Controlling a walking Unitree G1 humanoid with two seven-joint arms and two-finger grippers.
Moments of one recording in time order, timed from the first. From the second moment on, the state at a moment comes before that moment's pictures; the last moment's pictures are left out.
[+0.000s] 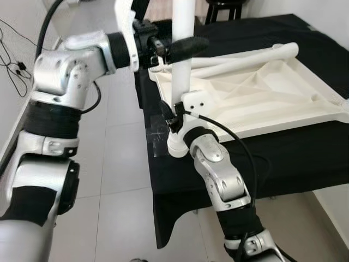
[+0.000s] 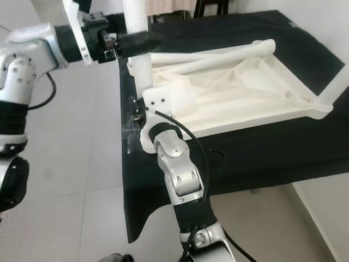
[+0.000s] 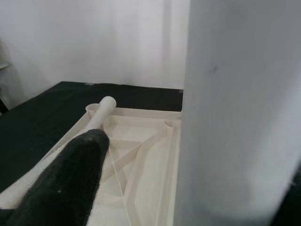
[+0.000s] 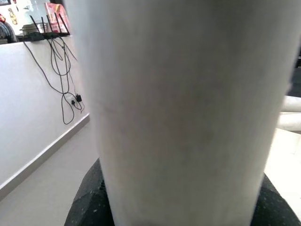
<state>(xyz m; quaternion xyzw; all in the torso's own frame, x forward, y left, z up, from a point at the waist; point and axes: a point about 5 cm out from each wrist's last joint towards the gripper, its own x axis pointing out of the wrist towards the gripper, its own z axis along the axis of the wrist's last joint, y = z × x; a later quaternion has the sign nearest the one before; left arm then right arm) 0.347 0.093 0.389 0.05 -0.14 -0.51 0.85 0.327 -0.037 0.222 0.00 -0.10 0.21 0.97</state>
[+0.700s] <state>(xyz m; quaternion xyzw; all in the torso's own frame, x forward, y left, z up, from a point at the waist) 0.347 0.083 0.384 0.04 -0.15 -0.52 0.84 0.348 -0.042 0.238 0.02 -0.09 0.37 0.93</state>
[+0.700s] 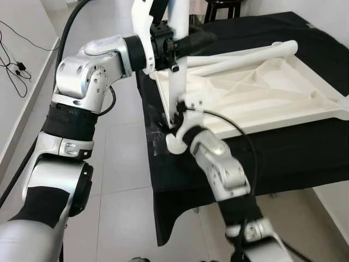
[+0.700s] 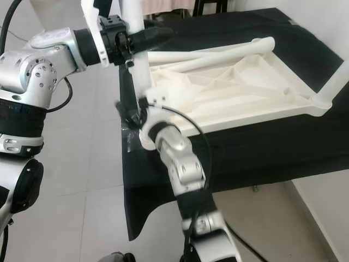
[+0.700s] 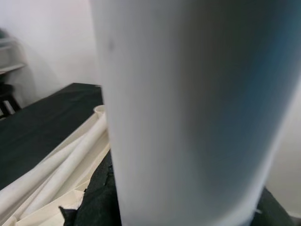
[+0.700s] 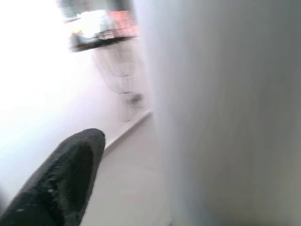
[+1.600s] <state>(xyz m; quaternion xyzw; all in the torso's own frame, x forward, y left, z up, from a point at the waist) 0.341 0.083 0.387 0.06 -0.17 -0.52 0.84 0.388 -0.076 0.261 -0.09 -0.03 0.58 0.81</state>
